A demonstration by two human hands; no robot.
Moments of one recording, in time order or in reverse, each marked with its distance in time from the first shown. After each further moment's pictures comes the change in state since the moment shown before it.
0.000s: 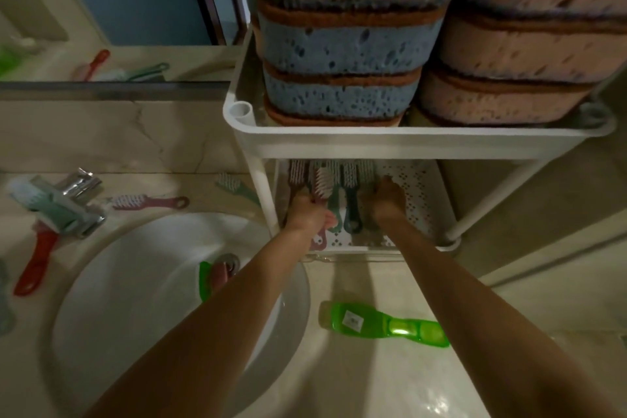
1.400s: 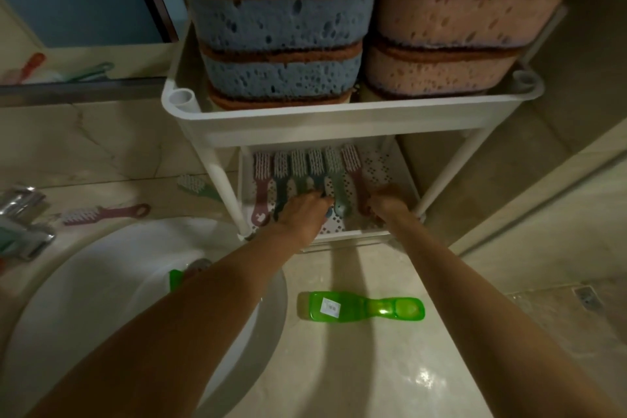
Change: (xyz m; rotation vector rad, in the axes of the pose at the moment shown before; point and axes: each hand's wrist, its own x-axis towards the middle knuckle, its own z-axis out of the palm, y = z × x) left_hand 0.008 -0.012 0.031 1.293 -0.216 0.750; right_hand -0.006 0.044 -0.033 0.002 -0.122 0.151
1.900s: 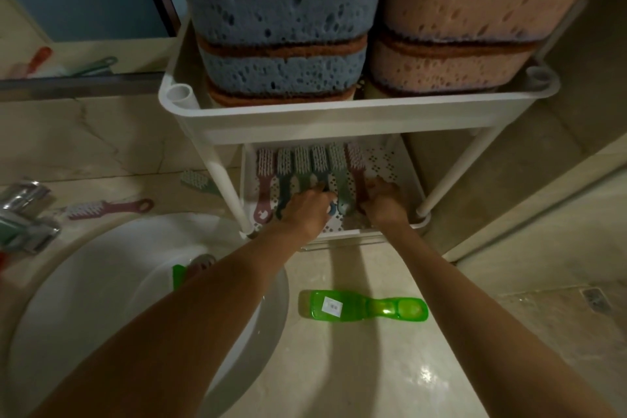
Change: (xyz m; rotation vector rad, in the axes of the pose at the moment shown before) left_hand 0.006 -0.001 0.007 -0.156 0.031 -0.081; right_hand -0.001 0.009 0.015 -0.427 0.112 -0.259
